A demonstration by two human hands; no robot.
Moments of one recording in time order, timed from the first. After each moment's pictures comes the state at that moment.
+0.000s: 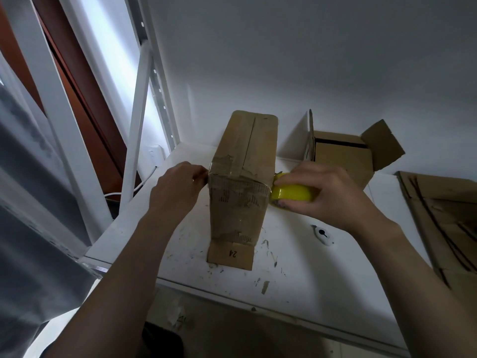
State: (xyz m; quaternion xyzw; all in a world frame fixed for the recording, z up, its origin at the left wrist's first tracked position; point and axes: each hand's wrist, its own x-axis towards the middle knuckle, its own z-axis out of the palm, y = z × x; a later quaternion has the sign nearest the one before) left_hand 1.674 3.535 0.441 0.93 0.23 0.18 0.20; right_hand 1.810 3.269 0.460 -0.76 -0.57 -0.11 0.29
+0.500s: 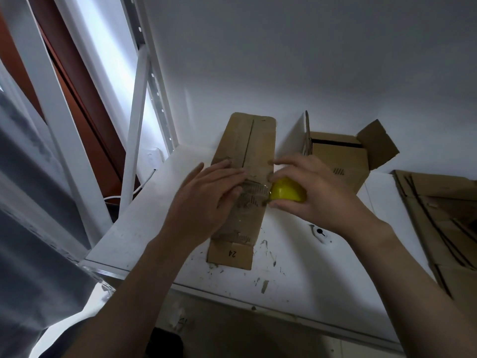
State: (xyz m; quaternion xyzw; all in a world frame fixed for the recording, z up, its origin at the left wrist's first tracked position) left_hand 1.660 3.493 0.443 0.95 0.00 0.27 0.17; right_hand 1.798 3.275 0.462 -0.81 -0.53 -0.09 0.23
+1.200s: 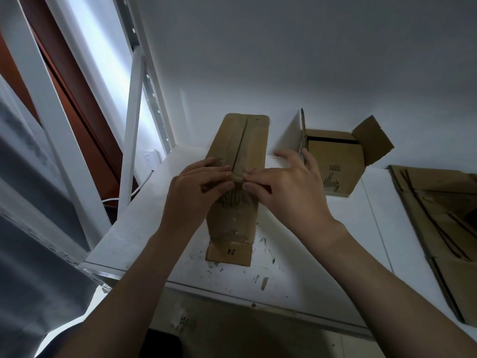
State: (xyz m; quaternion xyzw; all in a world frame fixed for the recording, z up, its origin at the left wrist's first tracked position) left_hand 1.670 3.504 0.433 0.89 0.06 0.34 0.30; right_hand 1.756 3.316 0.466 -0.87 -0.41 -0.18 0.18
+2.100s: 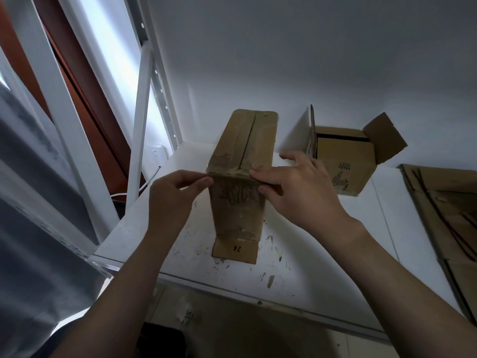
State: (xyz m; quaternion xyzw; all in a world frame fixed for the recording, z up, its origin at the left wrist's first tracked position) left_hand 1.650 3.530 0.416 0.81 0.23 0.36 0.41; right_hand 1.765 3.314 0.459 -0.87 -0.43 -0.15 0.18
